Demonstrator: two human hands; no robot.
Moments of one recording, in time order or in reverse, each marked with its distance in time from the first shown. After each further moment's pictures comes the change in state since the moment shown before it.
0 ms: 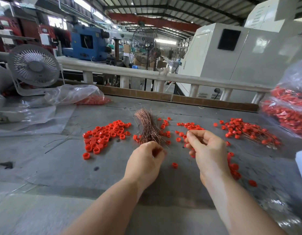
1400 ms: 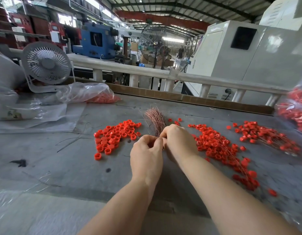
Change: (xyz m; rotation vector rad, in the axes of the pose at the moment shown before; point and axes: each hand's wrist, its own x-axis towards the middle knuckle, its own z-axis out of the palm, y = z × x) left_hand 0.007 0.006 -0.005 -0.467 0.302 -0.295; right_hand 0.017 -0.005 0.074 -1.070 -0.446 -0.332
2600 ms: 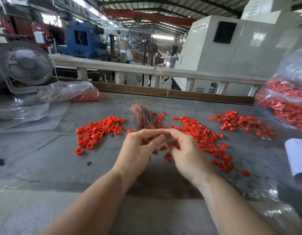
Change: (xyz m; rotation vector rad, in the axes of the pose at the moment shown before) left_hand -0.016 0.011 -0.004 -0.112 -0.452 0.239; right_hand -0.068 0.039 -0.023 0.818 0.026 -0.034
